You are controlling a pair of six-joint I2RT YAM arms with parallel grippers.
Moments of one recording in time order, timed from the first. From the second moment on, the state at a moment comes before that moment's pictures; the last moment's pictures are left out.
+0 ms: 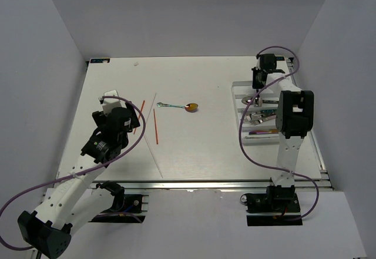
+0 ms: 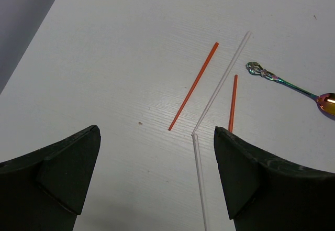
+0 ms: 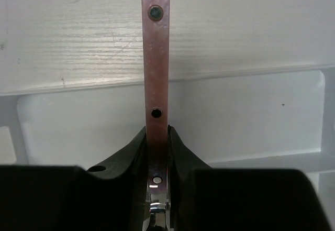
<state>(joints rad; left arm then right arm) -0.49 0.82 0.79 -0.52 -0.72 -0.42 0.05 2.20 1.71 -0.37 0.06 -0.01</state>
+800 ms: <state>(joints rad) -0.49 0.77 0.79 -0.52 -0.72 -0.42 0.01 1.78 1.11 -0.29 0.35 1.34</state>
